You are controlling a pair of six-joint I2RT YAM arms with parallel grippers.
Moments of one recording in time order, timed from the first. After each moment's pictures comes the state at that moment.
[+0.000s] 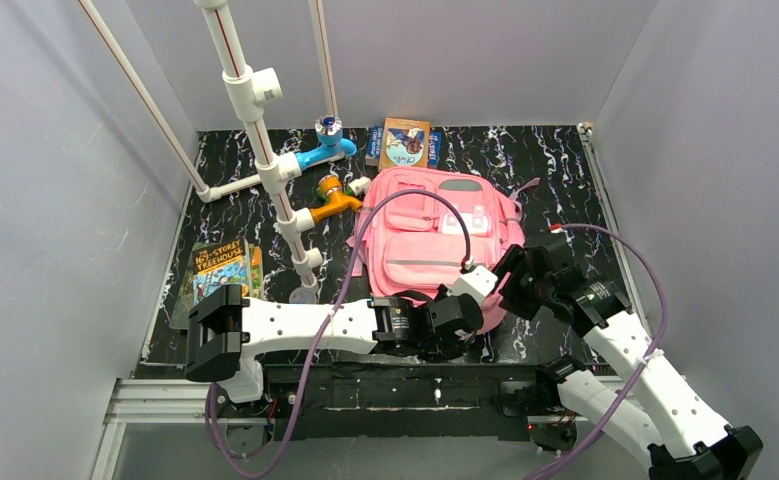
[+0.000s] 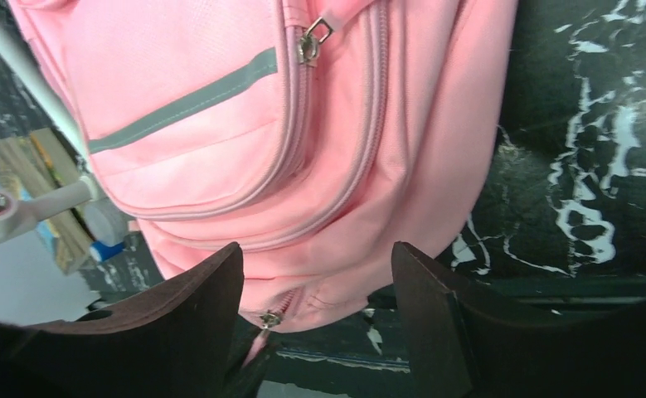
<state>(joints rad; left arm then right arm) -1.43 1.62 1.27 -0.45 -0.47 -0.46 0.50 0.78 0.78 -0.93 0.01 0.99</state>
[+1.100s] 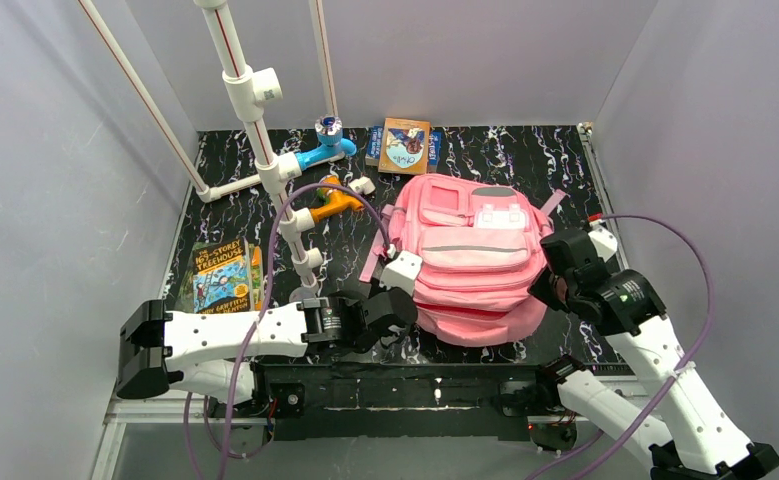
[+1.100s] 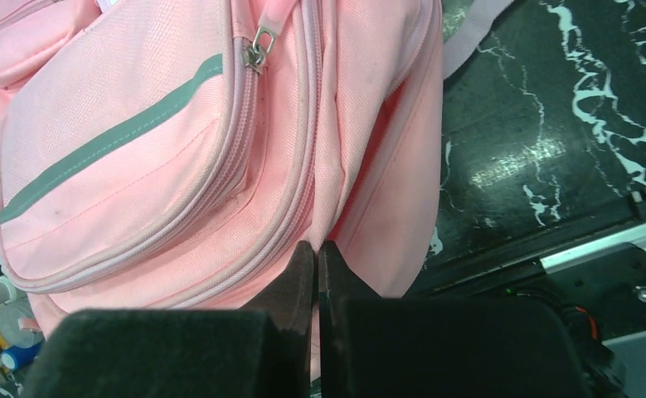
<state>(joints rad) -1.36 1.26 0.95 -0.50 -0.61 -0.59 0.51 0.76 0.99 -1.20 0.35 0.96</state>
